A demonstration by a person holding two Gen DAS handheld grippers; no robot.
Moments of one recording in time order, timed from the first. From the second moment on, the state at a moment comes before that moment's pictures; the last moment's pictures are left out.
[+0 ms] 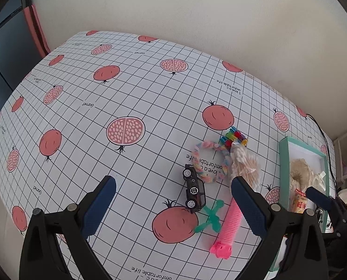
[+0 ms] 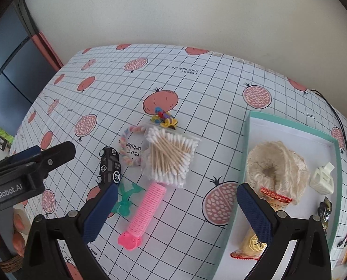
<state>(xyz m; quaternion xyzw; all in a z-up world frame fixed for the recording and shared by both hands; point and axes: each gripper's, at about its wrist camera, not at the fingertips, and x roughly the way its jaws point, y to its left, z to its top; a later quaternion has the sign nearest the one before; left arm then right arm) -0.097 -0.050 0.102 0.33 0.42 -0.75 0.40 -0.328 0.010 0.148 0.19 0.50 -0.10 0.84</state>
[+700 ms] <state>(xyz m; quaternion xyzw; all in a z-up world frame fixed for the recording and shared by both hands) -0.147 -0.046 0.045 0.42 0.41 -0.73 0.36 -0.306 0.034 0.085 0.14 0.58 -0.07 0.80</state>
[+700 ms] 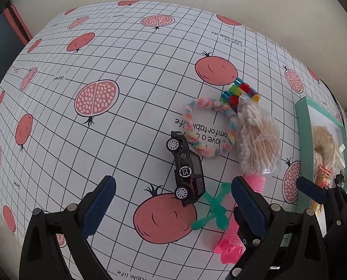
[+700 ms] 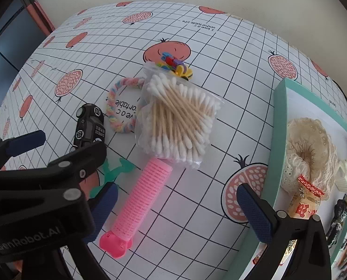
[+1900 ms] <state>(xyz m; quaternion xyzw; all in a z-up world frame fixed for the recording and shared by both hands) -0.141 -0.058 0.028 0.43 0.40 -0.71 0.40 -0.317 0.026 0.087 0.09 0.60 -0.05 0.79</state>
